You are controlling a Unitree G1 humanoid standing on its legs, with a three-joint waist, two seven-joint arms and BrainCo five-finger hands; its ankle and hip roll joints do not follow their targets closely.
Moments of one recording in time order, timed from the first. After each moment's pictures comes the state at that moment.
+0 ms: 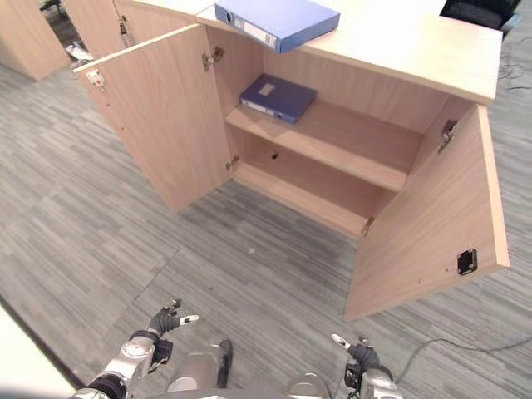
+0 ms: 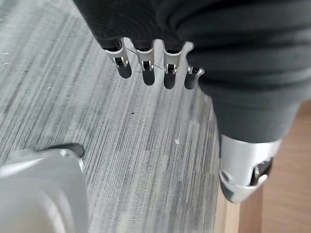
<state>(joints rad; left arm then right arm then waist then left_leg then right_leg) -0.12 0.31 -0.28 0.98 -0.14 -0.11 0.05 -0.06 -0.24 0.01 1.15 0.34 -0.08 -0.05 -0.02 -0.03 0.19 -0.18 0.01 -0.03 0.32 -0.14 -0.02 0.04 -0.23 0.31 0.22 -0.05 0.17</state>
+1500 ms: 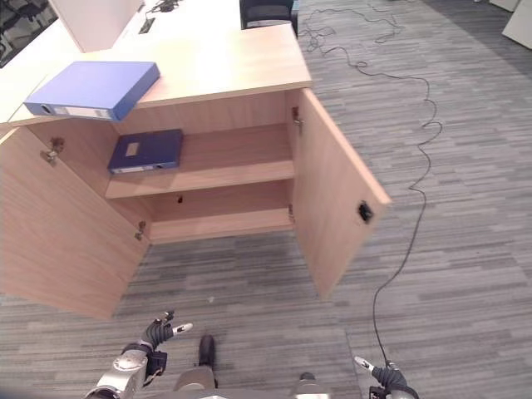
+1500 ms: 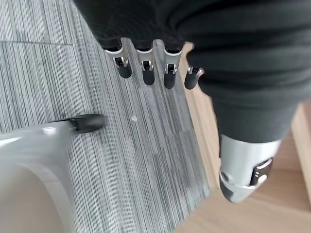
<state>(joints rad) -0.01 0.24 -0.21 0.95 -0.19 -0.09 0.04 0.04 -0.40 0.02 1.19 0.33 -0.07 -0.08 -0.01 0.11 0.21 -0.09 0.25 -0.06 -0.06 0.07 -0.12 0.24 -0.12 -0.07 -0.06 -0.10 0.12</state>
